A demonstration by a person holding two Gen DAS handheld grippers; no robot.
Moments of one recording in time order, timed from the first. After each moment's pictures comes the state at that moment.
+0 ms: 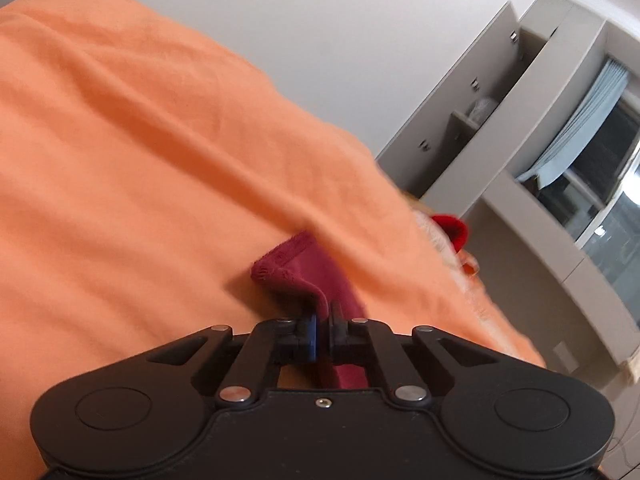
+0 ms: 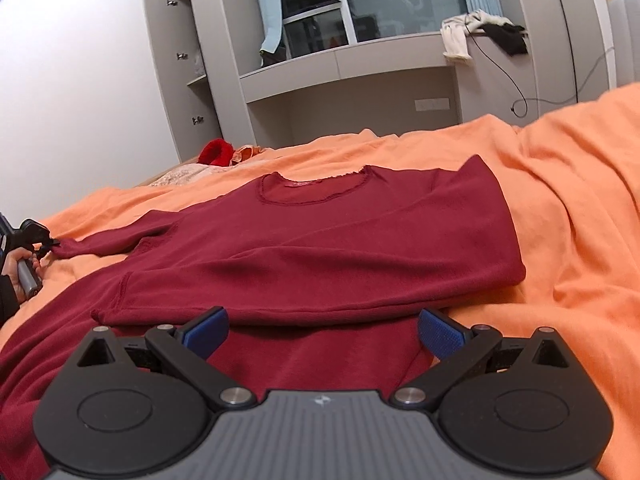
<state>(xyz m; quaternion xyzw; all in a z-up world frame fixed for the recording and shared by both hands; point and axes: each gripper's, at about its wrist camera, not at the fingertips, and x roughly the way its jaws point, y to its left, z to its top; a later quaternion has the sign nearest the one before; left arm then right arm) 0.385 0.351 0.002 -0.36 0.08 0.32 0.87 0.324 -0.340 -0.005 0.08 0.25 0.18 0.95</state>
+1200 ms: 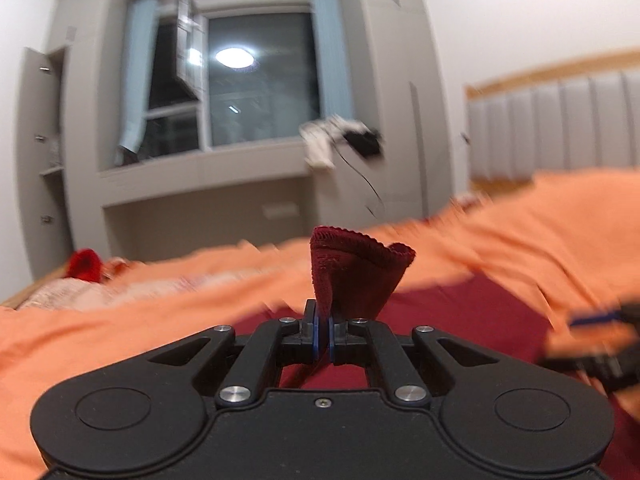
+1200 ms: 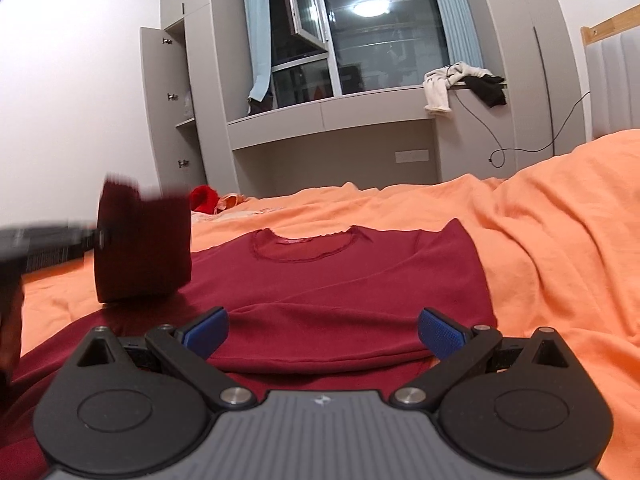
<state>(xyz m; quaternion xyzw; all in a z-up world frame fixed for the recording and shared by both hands) 0.325 -0.131 0.049 0.09 0.11 -0.15 0.98 0.295 -0.333 0.023 0.07 0.17 0.13 0.97</state>
